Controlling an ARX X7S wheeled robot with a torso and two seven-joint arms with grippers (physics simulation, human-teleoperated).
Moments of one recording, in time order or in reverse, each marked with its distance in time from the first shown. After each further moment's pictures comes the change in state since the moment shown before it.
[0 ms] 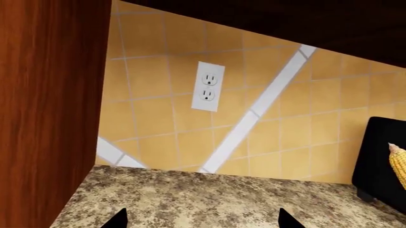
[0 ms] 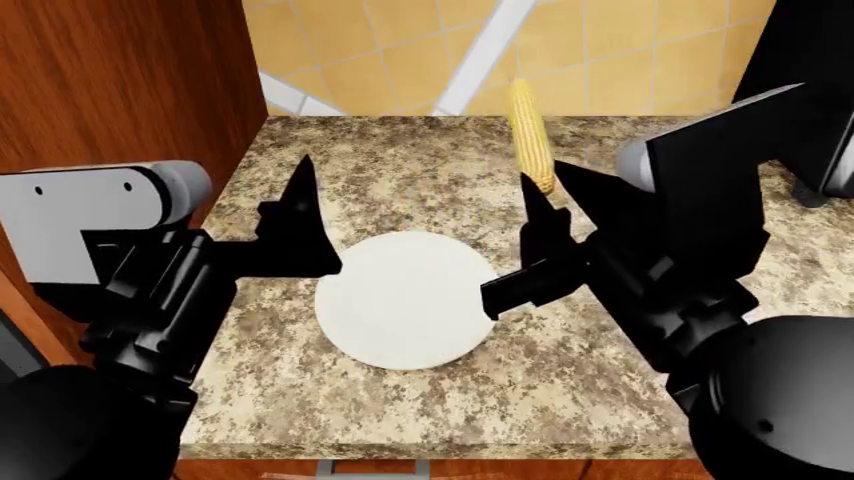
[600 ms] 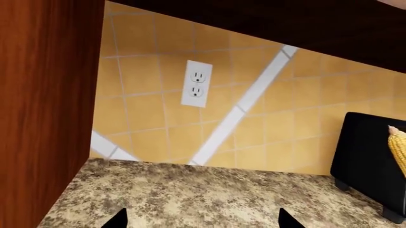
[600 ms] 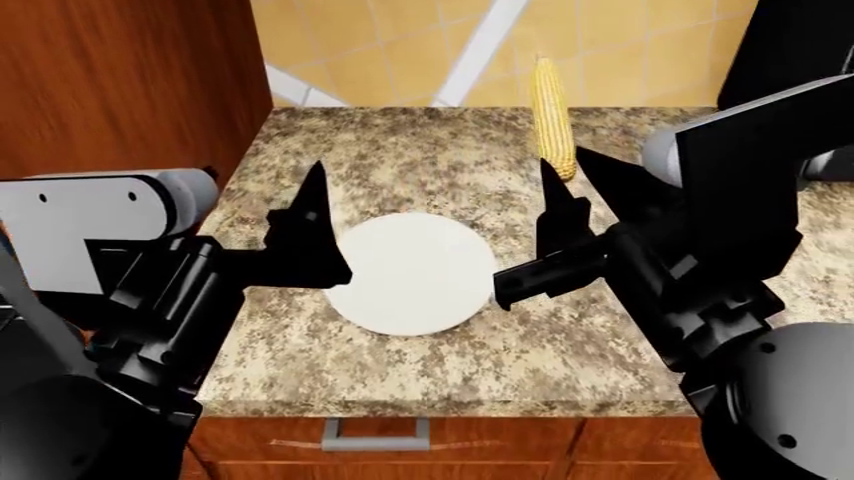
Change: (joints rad) left arm -0.003 -0.001 0.013 0.025 -0.042 0.001 -0.028; right arm 0.010 0.020 0.013 -0.032 0.002 -0.011 0.057
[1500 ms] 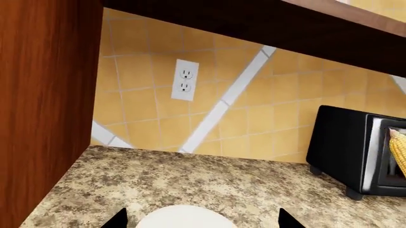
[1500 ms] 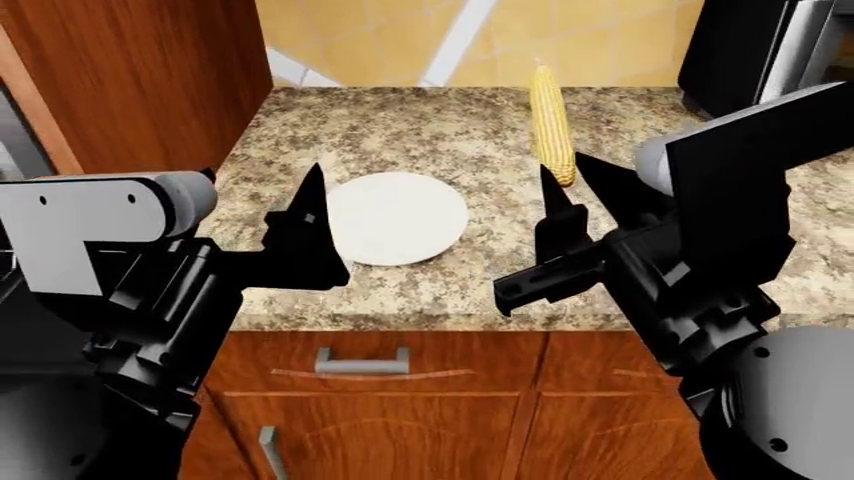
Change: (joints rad) left arm 0.010 -0.015 0.008 -0.005 0.007 0.019 0.010; right arm -0.004 0.007 -0.016 -0.004 -0.017 0.006 -0.005
